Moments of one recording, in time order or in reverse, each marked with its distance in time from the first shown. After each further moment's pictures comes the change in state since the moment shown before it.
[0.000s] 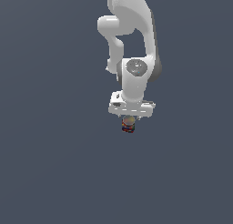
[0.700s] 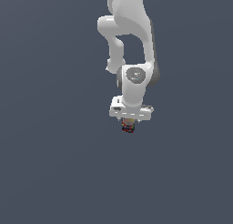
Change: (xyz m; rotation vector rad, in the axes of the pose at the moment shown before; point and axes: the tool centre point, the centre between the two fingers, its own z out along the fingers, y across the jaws) arm -0.001 -0.002 0.031 0.001 0.003 0.007
